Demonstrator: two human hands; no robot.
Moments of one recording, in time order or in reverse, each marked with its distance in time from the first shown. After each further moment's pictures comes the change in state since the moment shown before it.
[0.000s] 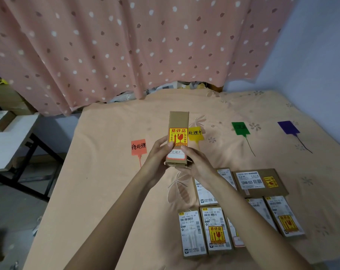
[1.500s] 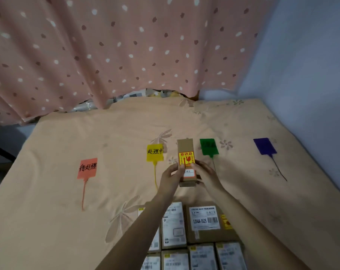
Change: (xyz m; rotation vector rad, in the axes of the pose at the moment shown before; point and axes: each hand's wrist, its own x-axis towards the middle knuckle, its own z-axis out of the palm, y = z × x) left_hand 0.194 -0.121 0.199 0.197 0.336 -0.100; right_hand 0.097 -0.032 -0.284 -0.210 0.227 0.076
